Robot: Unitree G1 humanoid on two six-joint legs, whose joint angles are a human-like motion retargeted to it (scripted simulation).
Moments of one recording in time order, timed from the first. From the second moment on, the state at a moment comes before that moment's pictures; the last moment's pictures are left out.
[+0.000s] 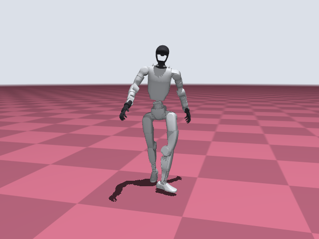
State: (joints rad) left arm 0.37 0.34 0.12 1.44 -0.24 0.22 0.13; right arm -0.44 -0.41 0.37 0.80 0.02 0.11 -0.21; waist 0.15 -0.26 -0.03; left_leg -0.21 0.05 1.44 0.06 0.04 0.26; right_leg 0.10 -0.06 0.13 -0.04 -0.07 0.04
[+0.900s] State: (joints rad) left arm 0.25 0.29 -0.13 0.99 -1.11 0.00 0.02; right arm -0.24 -0.42 0.42 1.31 -0.05 0.21 -0.02; waist 0.18 -0.16 0.04; left_leg -0.42 -0.25 0.21 0.37 -0.15 0.10; right_leg -0.12 -0.24 -0.10 0.06 -0.04 0.15
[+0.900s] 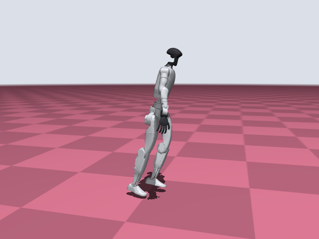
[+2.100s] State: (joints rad) left arm 0.41 0.29 0.04 1.15 -0.59 0.13 -0.07; right arm -0.50 -0.67 0.23 0.47 0.06 0.05 -0.22; waist 0.42 -0.08 0.48; left_leg -0.27 -0.03 0.31 -0.09 -0.35 -0.10; right_leg 0.27 -0.05 -0.02 0.04 -0.08 0.13
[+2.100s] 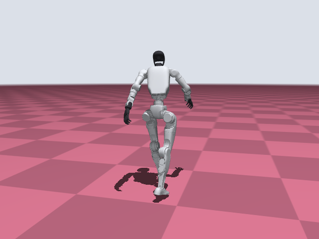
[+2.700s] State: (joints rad) left arm -0.26 0.45 -0.12 0.49 -0.98 -0.08 -0.10; right arm 0.10 -0.24 0.27 1.34 -0.22 0.19 0.20; waist -0.12 -0.14 0.36; left_leg 0.43 -0.12 -0.14 0.01 -0.28 -0.10; right_leg -0.13 -0.02 -0.17 -0.07 0.06 0.18
